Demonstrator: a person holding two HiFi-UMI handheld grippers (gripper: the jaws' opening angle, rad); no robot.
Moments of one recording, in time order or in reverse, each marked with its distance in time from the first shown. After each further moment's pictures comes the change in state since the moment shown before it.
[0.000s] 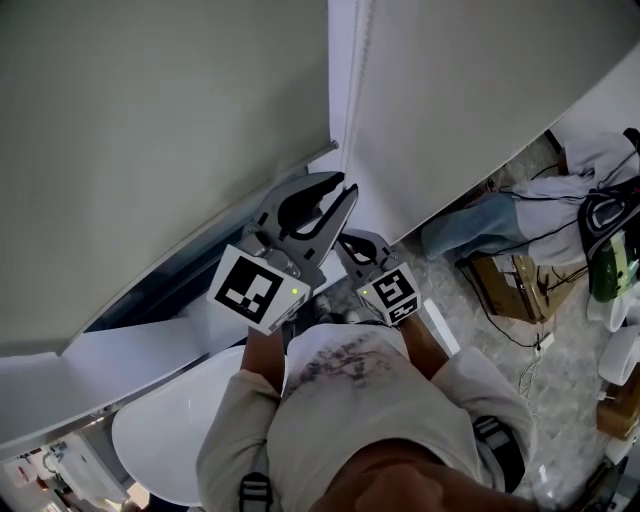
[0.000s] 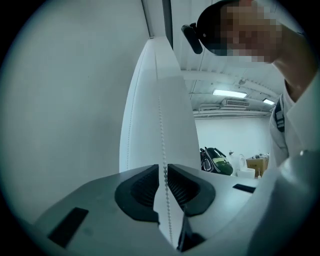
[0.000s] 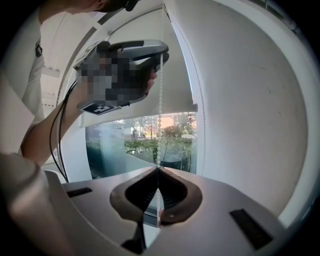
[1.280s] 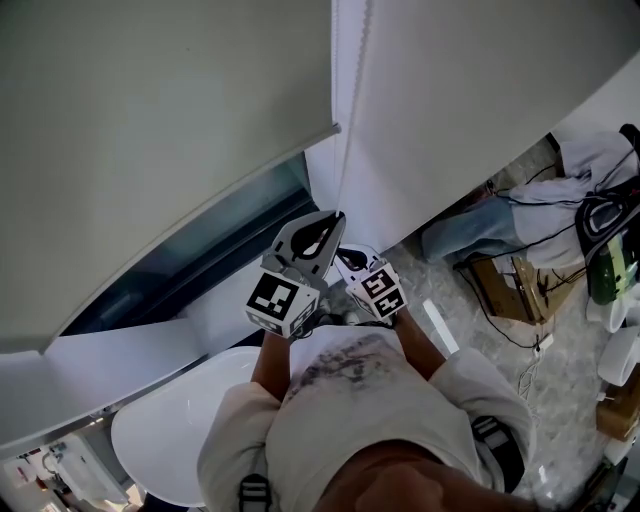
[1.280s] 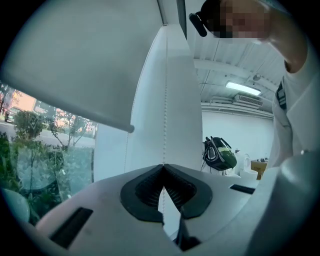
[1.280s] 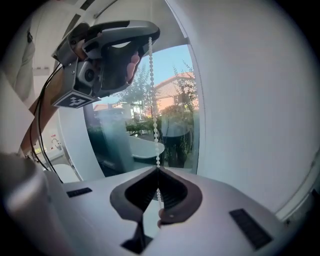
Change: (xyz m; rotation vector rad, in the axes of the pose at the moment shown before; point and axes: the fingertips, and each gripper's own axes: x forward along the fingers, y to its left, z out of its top) left arm -0.007 -0.003 -0.105 -0.096 0.114 0.077; right arm 0.019 -0.002 -0.102 0.068 0.235 0.039
